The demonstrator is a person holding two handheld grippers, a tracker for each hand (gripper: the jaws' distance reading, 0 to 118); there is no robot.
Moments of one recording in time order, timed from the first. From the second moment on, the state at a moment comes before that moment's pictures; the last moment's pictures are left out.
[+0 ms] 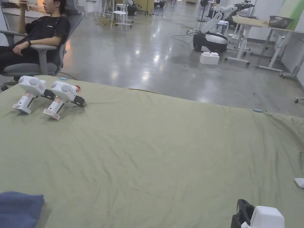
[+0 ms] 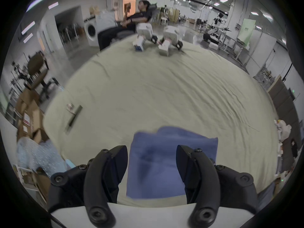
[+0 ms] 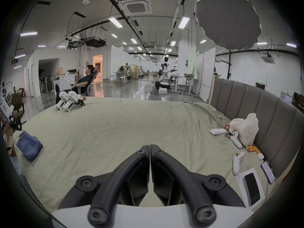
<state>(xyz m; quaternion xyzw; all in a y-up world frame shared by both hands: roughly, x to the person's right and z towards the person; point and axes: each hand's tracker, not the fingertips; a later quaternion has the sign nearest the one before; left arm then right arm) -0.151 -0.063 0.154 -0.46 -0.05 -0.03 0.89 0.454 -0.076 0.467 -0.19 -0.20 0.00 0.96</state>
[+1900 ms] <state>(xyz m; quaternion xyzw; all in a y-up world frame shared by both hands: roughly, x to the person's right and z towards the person) 0.177 -0.049 0.316 -0.07 -0.18 -0.03 0.98 0.453 -0.054 0.458 -0.09 -0.26 -0.03 0.96</state>
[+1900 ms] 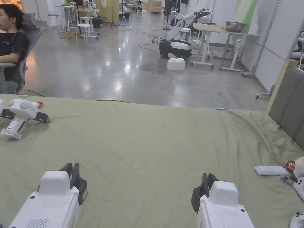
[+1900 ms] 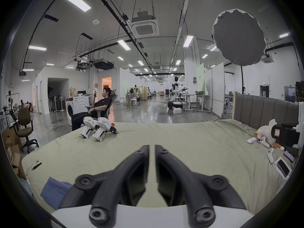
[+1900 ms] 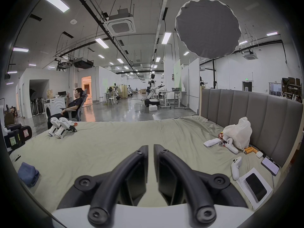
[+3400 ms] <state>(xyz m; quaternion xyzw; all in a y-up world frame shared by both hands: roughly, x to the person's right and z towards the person) 0.178 -0.048 0.305 -0.08 -0.18 -0.02 0.98 0.442 -0.031 0.424 -0.17 -0.30 -0.11 0.93</state>
